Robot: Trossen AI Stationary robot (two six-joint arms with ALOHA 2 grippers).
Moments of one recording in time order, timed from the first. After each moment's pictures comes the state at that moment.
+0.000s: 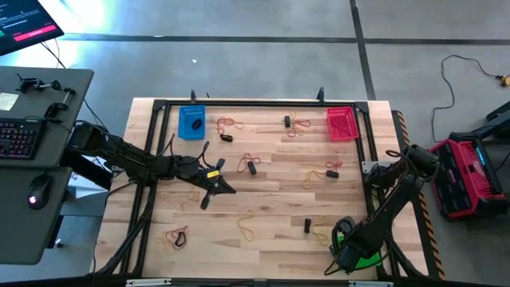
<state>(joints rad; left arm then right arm) -0.14 1.33 0.34 0.72 0.15 0.00 0.97 1.69 1.03 -0.93 -0.31 2.12</state>
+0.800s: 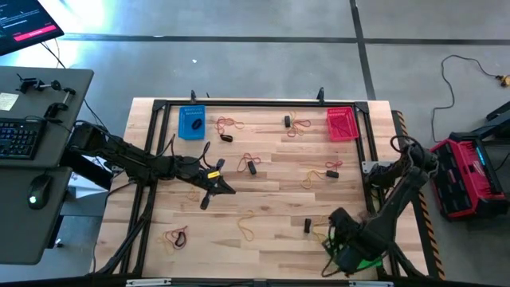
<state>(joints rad) -0.14 1.33 0.34 0.69 0.15 -0.01 0.91 1.67 1.34 -1.31 0.14 1.85</state>
